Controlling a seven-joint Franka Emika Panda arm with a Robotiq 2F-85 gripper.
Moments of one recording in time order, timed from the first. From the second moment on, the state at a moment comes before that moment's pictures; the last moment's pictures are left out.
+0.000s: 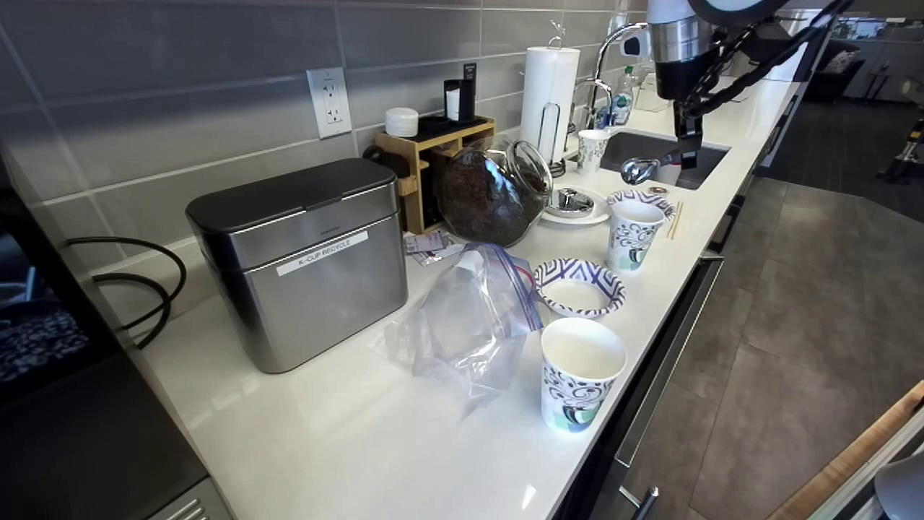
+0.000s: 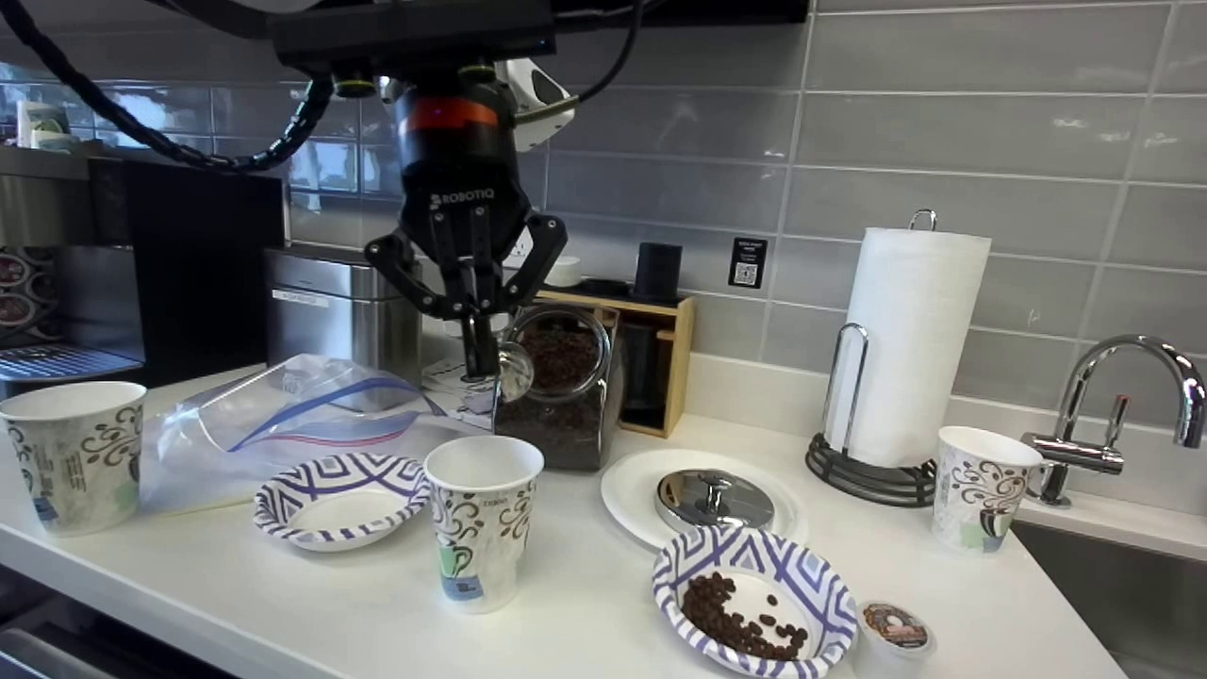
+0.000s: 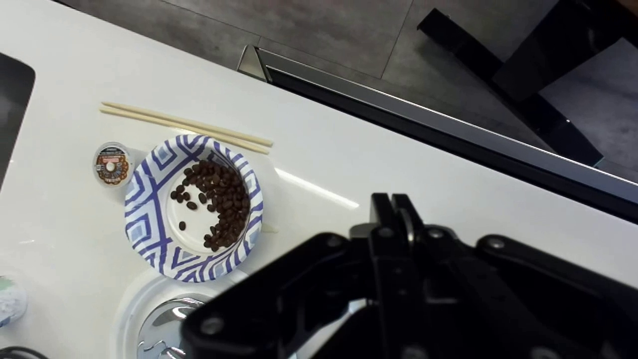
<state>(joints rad) 0.08 -0.24 0.09 -2.31 -0.40 1.92 -0.42</state>
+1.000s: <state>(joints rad) 0.05 -0.14 -0.11 -2.20 0.18 1.92 -0.66</state>
